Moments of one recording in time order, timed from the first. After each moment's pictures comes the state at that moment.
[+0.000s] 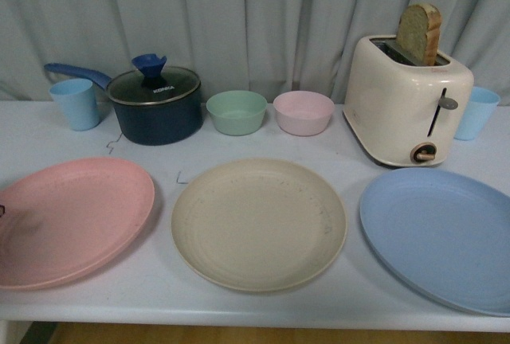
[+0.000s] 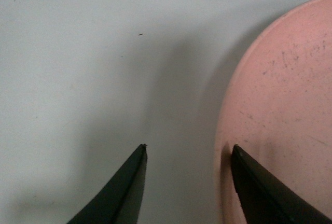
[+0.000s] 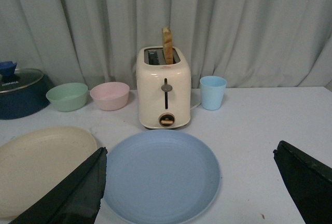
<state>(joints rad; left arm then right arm) 0.39 2.20 0.92 0.59 0.24 0.18 0.00 0.00 0.01 0.00 0.00 -0.01</state>
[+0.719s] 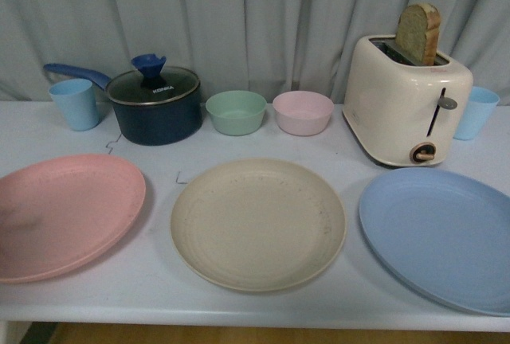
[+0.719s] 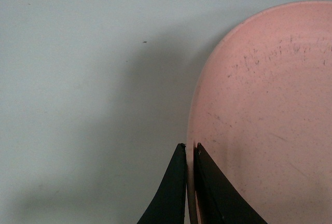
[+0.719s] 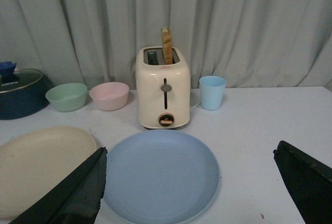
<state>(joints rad) 0.41 2.17 0.88 0.62 0.25 0.13 0.00 0.00 0.01 0.00 0.00 -0.01</state>
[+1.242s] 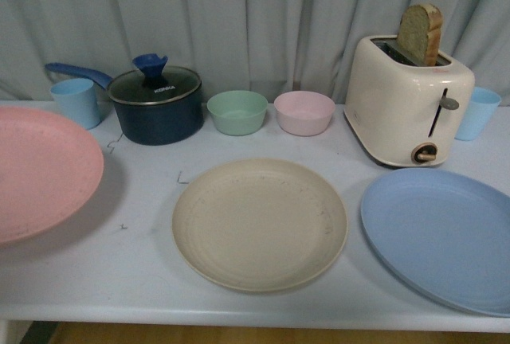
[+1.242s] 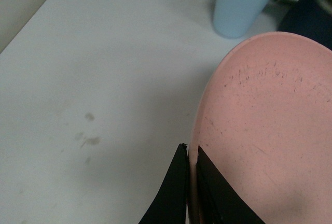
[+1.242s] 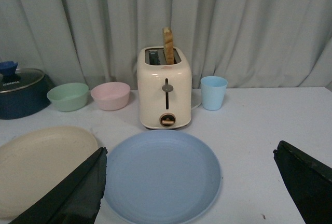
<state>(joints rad) 0.48 1.90 0.85 0.54 0.30 0.07 0.00 0.00 0.01 0.00 0.00 -0.01</state>
